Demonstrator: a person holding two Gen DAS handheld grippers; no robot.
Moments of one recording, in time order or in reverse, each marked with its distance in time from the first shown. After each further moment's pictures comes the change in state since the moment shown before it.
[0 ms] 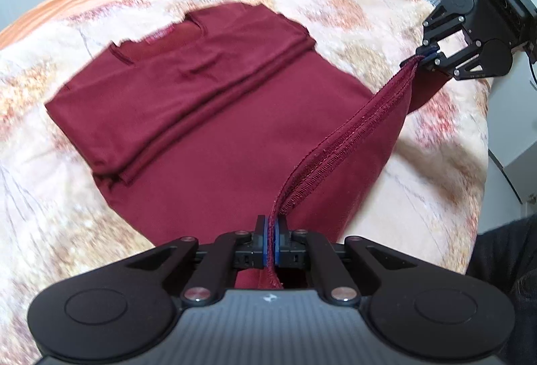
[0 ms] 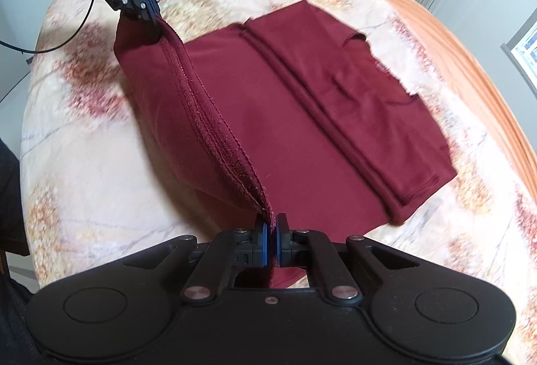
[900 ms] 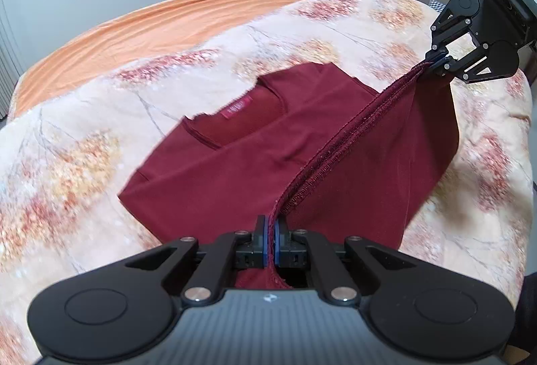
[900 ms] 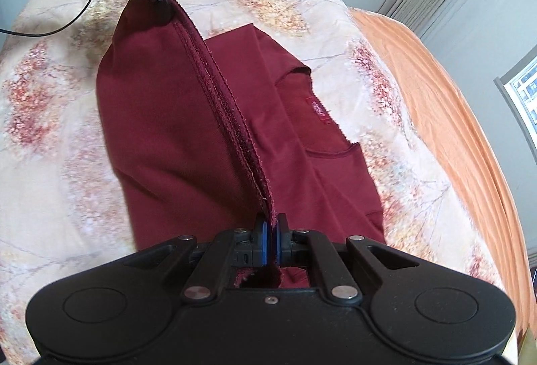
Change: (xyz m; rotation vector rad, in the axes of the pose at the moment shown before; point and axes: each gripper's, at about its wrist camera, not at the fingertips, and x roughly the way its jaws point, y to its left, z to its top) left arm -0.010 0.088 0.099 0.023 -0.076 0.135; right arm 0.025 -0.117 0.071 -0.112 -0.022 -0.053
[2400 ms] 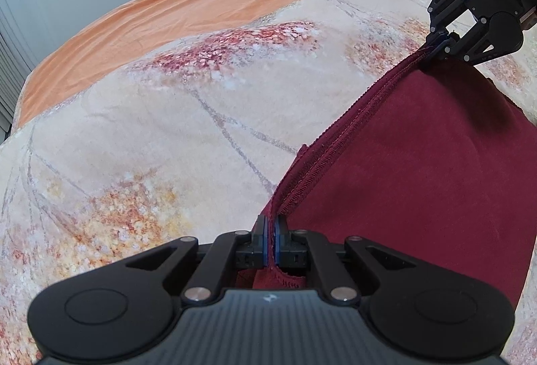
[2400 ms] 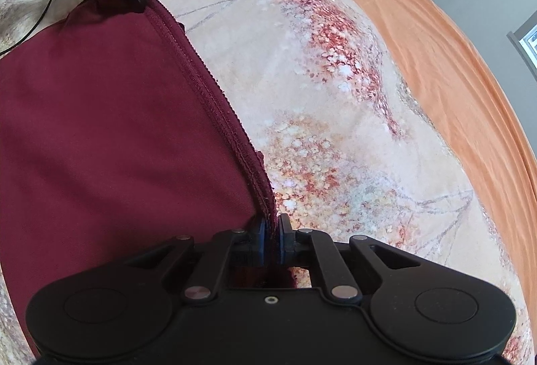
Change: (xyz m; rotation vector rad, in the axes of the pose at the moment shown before) left arm 0.155 0.128 0.070 0.020 0.085 0.106; right arm 0.197 -0.159 0.039 0.092 0.107 0.066
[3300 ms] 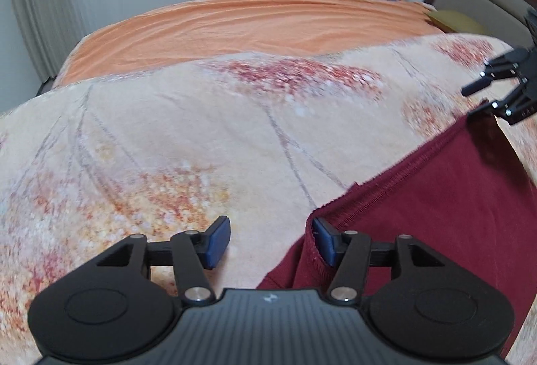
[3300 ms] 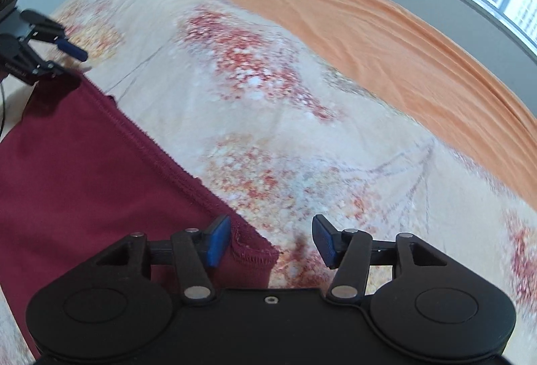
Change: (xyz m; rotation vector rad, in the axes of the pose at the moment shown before) left arm -0.015 0.036 -0.012 -0.301 -0.122 0.068; right arm -0.019 -0.047 -0.027 0.380 -0.125 -0.034
